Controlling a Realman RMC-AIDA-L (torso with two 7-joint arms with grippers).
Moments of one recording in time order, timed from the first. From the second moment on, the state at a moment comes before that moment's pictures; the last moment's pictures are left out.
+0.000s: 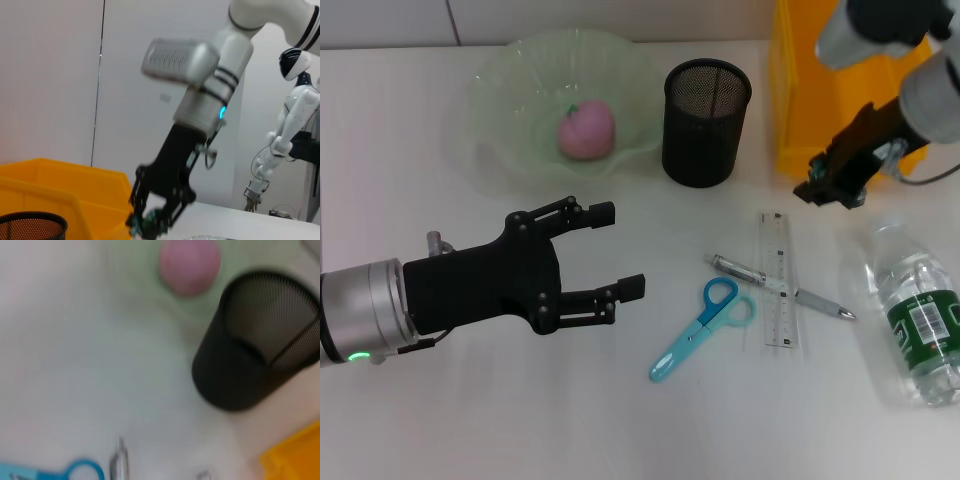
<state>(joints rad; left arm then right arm) -0.36 -2.07 1.14 0.54 1.47 1.60 -1.01 0.69 2.08 -1.29 -1.34 -2.66 -1.52 2.31</state>
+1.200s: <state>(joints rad) -0.35 -2.06 1.13 0.55 1.47 1.62 -1.01 0.62 2.08 -1.07 -1.12 -2.42 -0.87 2.28</state>
